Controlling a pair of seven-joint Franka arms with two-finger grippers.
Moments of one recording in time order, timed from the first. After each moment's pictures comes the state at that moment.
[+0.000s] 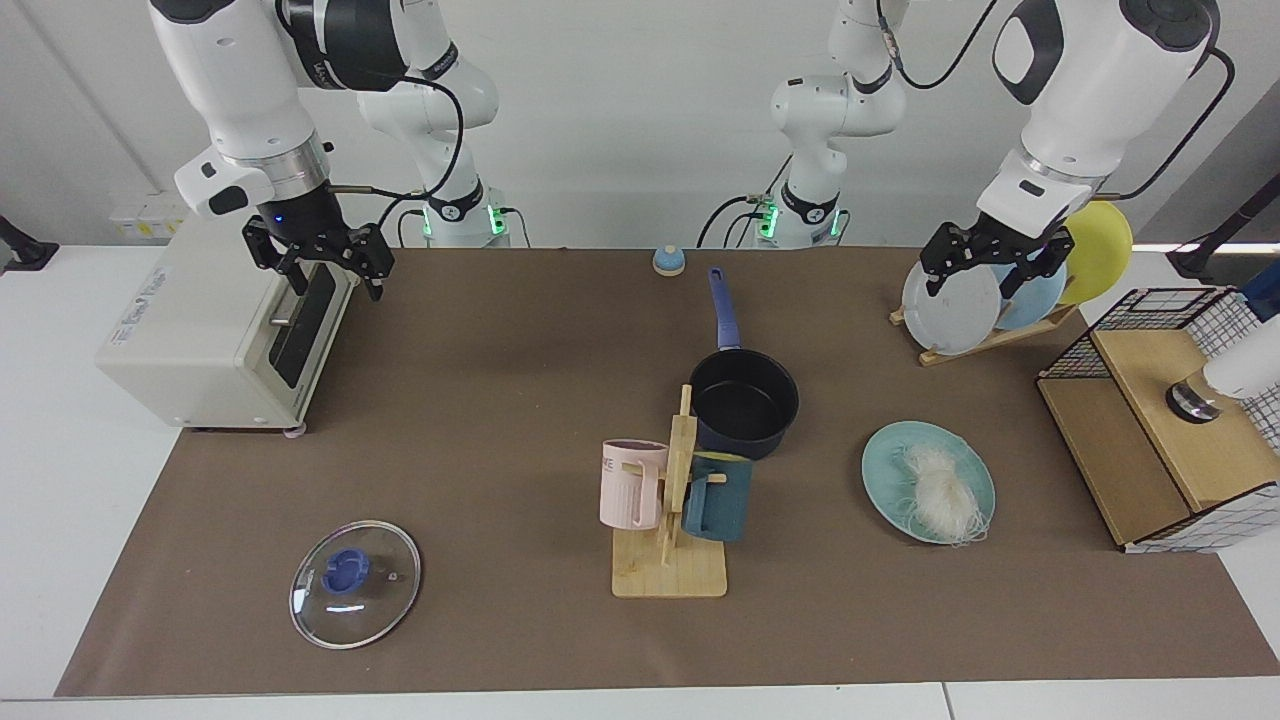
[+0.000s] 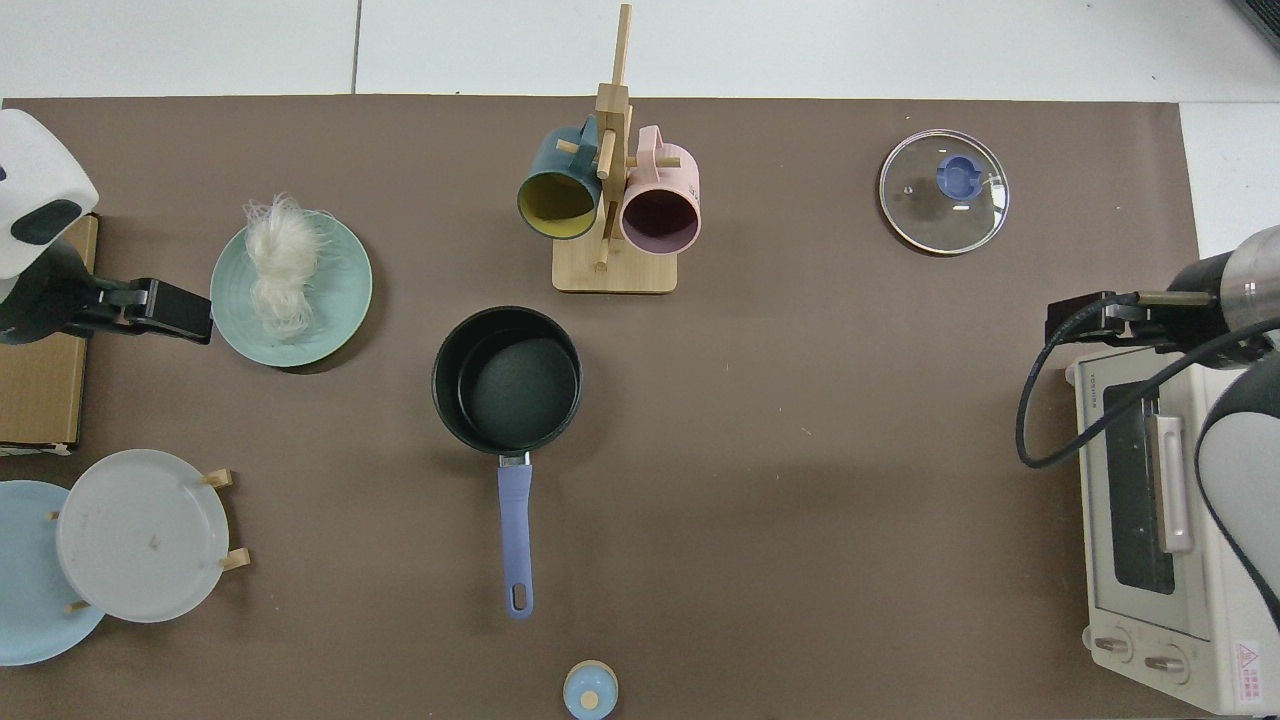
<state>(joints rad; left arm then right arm) -0.06 0.08 0.01 -1.50 0.01 1.56 0.06 0.08 -0.03 -0.07 -1.70 -0.03 1.73 0.13</state>
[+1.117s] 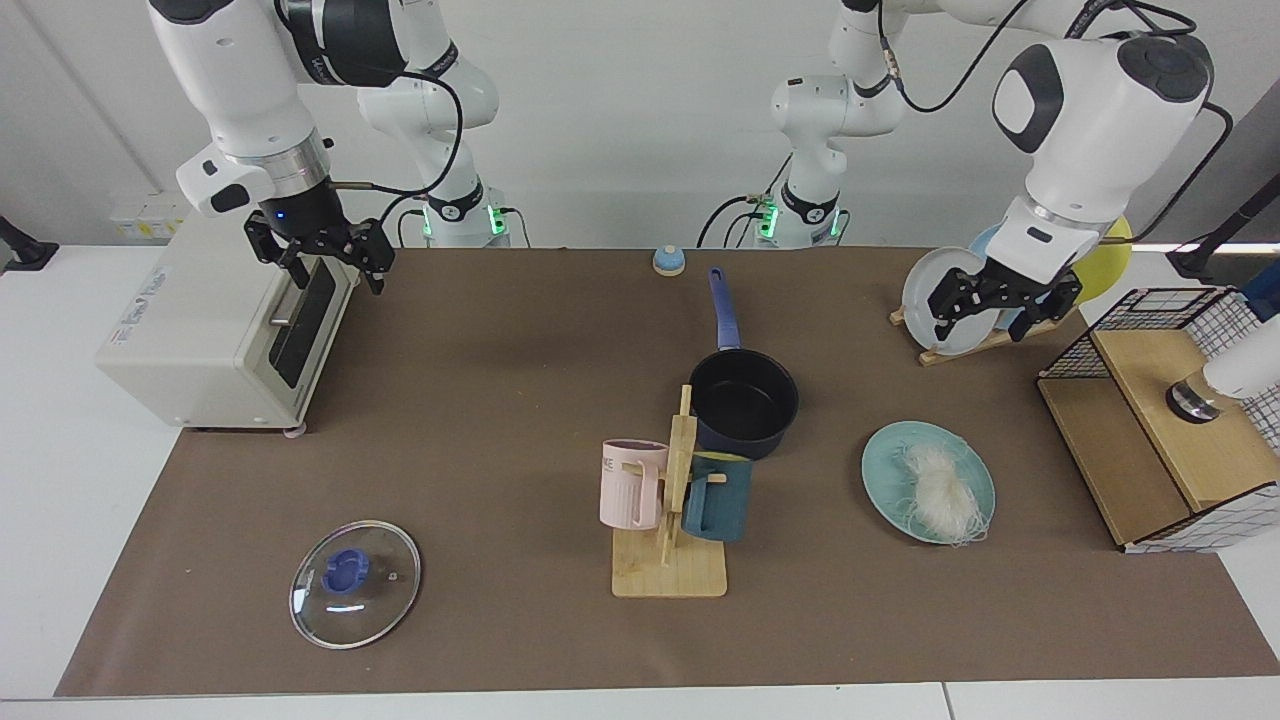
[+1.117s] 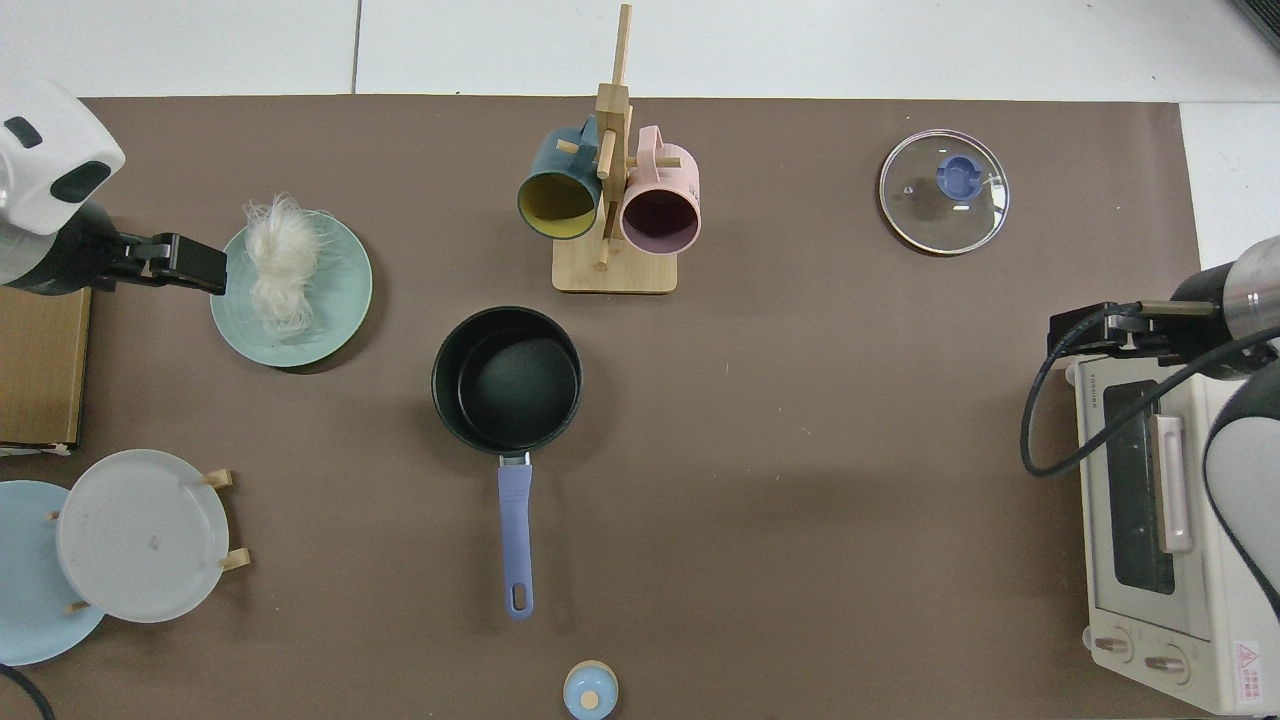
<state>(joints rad) -0.07 0.17 0.04 -1.48 0.01 1.70 0.05 0.08 -0.04 -0.07 -1.71 -0.03 1.69 0.13</state>
